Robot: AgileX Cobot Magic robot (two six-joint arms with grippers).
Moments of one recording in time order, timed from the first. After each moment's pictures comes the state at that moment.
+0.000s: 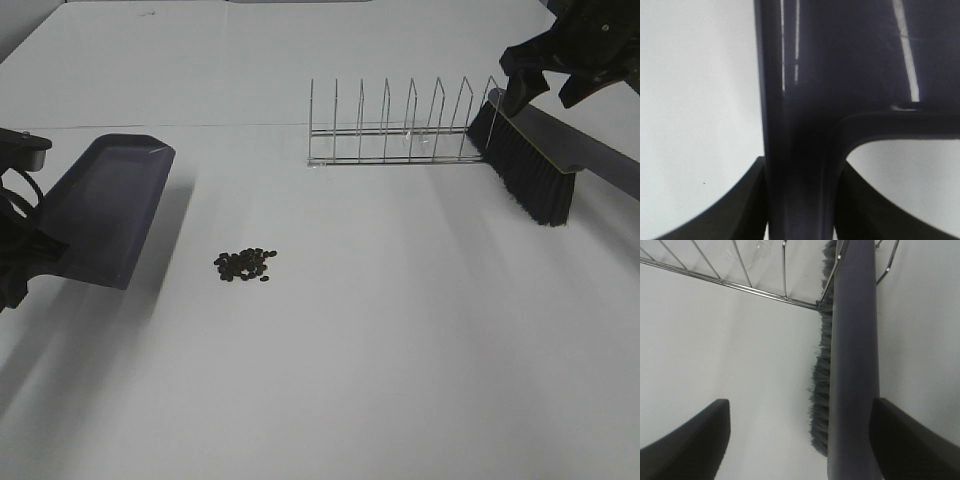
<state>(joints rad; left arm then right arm) -0.25 1.75 -1.00 0.17 0.88 -0.17 -0.01 2.14 -1.79 0.06 0.93 -0.30</state>
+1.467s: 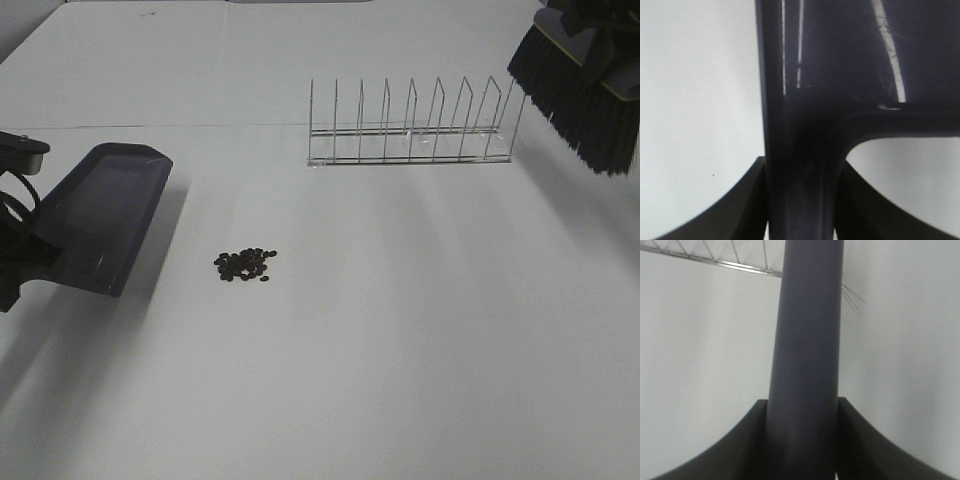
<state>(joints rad) -0.25 1.75 -1.00 0.19 0.91 -0.17 -0.01 1.78 -1.51 -0.01 0.96 -0.19</state>
